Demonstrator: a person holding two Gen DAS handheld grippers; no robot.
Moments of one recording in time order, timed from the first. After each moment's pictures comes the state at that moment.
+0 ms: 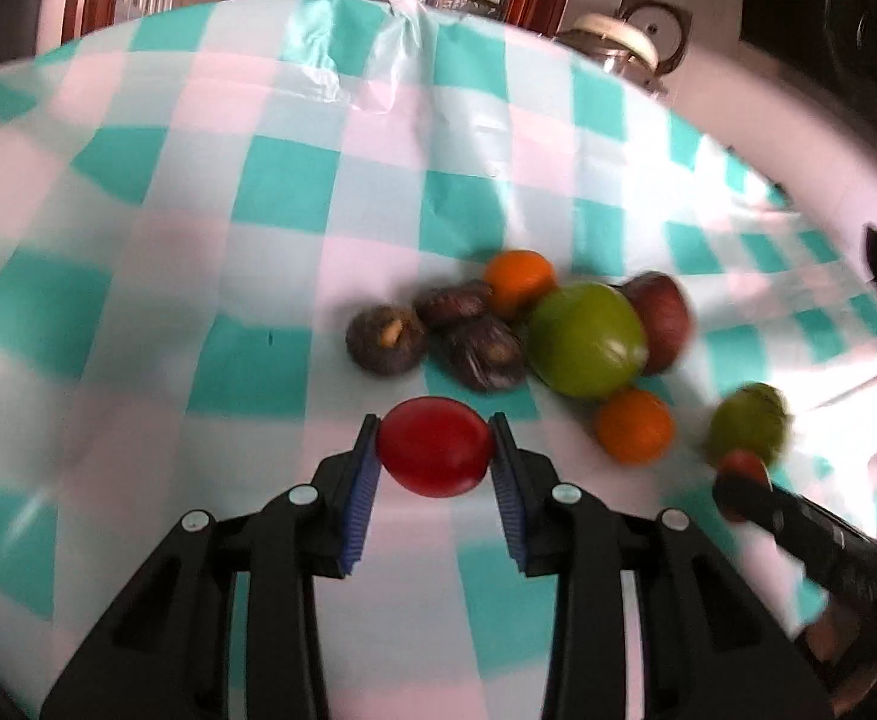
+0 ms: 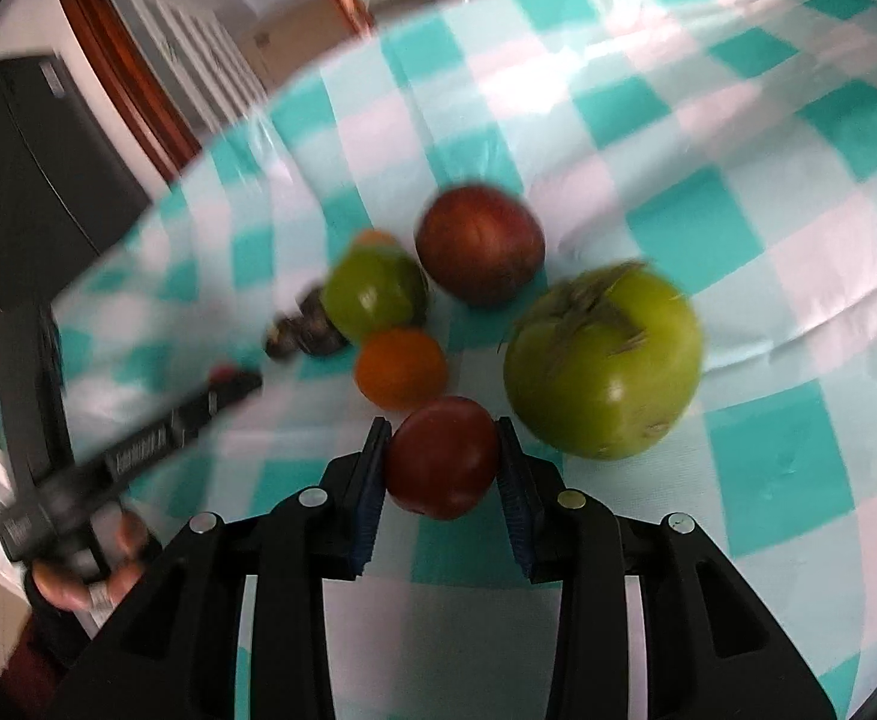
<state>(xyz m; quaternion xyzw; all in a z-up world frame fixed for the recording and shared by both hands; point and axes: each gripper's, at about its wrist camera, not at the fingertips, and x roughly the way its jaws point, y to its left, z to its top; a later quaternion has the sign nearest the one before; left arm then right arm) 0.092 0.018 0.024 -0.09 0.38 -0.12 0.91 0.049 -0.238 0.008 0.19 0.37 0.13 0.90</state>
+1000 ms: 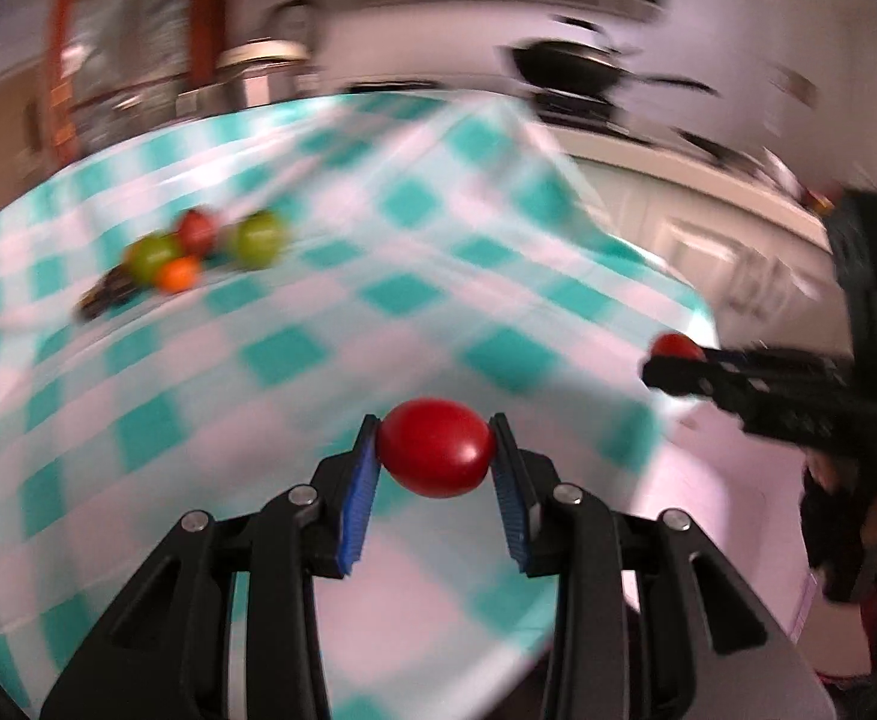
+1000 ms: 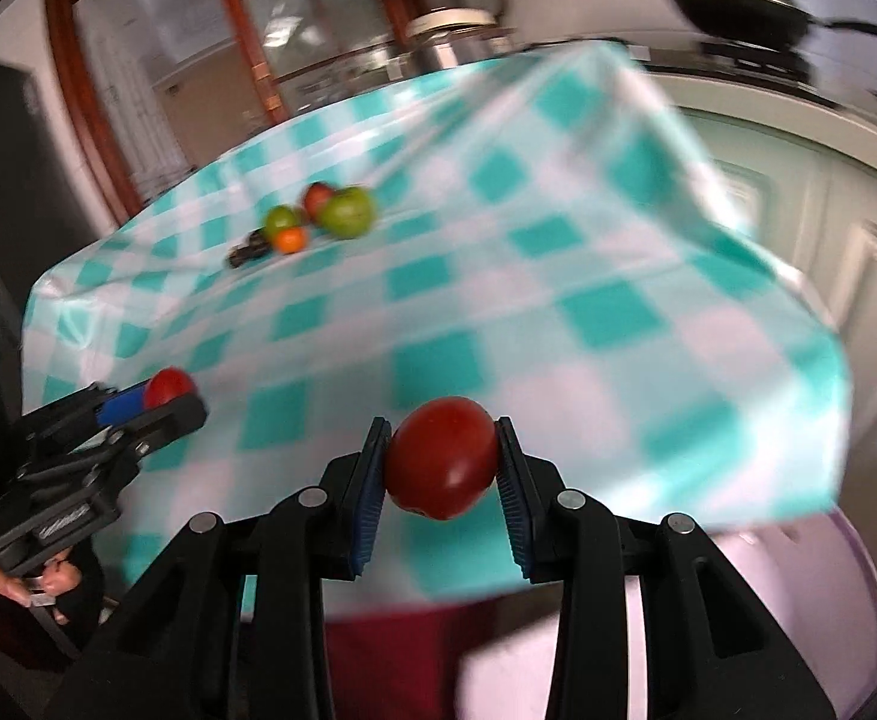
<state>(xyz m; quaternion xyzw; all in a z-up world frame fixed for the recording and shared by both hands) -0.235 -0.152 0.044 0.13 0.31 -0.38 0.86 -0.310 -0.326 0.033 0.16 0.34 -0.05 0.93</state>
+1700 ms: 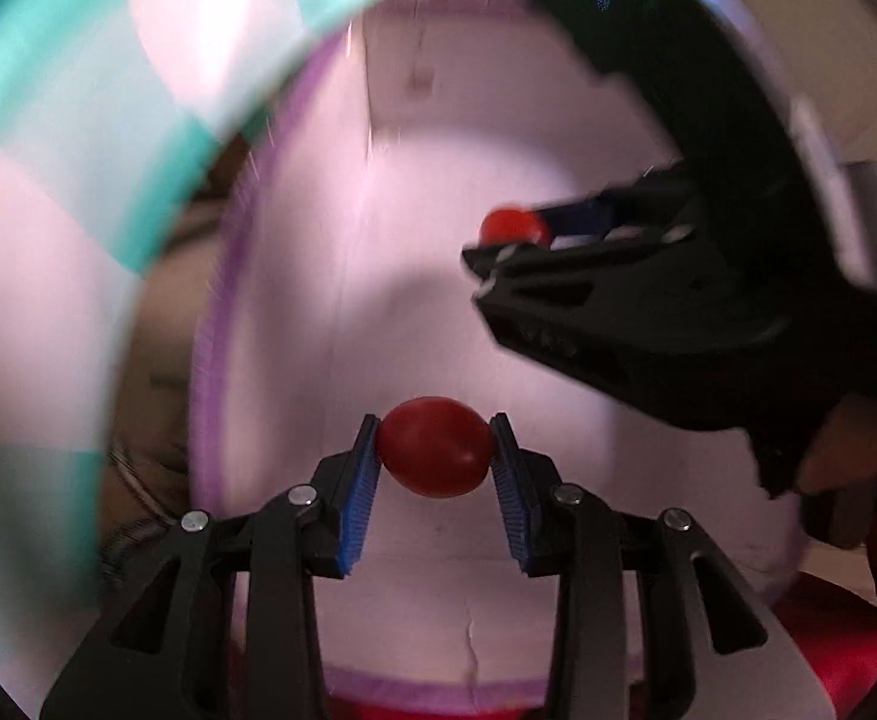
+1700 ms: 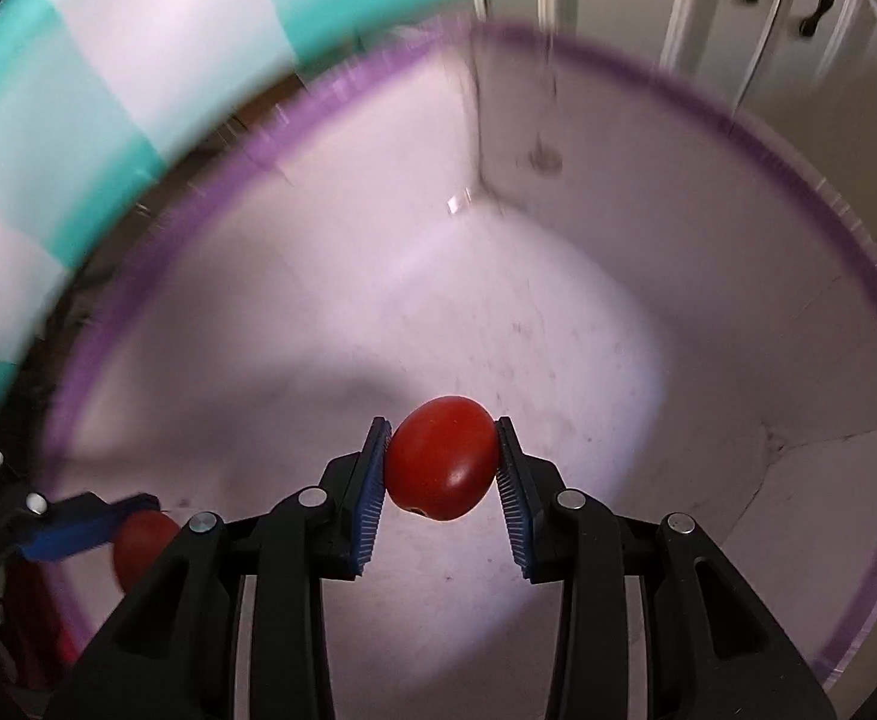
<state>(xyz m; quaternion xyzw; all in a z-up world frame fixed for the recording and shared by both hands) -0.342 -0.377 -0.155 0.41 0.49 -0.51 0.58 -0.383 -0.449 -0.176 0.27 0.54 -0.26 0.75</state>
